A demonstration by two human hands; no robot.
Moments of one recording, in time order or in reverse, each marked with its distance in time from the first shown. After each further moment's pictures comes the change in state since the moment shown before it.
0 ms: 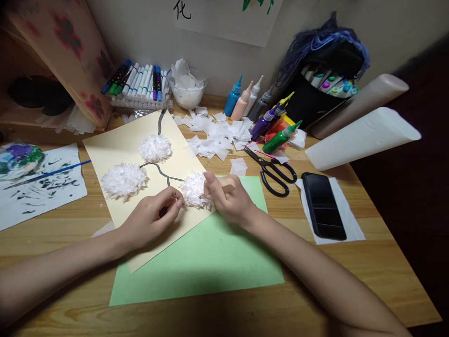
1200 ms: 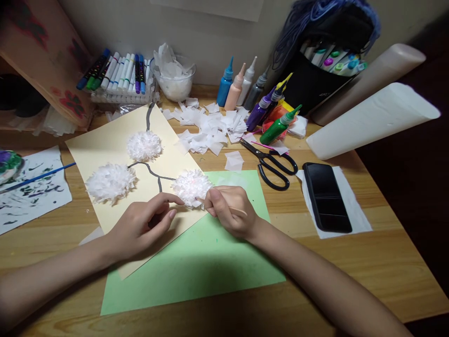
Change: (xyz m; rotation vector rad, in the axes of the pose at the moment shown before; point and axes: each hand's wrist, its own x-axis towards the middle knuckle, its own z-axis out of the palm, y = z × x) left_hand -0.004 0.000 -0.001 0.063 -0.058 0.181; right_hand -0.030 0.012 0.000 0.136 0.073 -0.055
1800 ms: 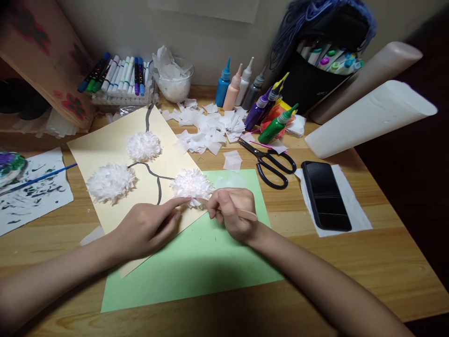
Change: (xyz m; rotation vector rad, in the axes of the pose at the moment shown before) left_hand 0.001 -0.003 0.011 0.385 0.025 0.200; right_hand -0.013 -0.001 0.002 0.113 0.177 0.110
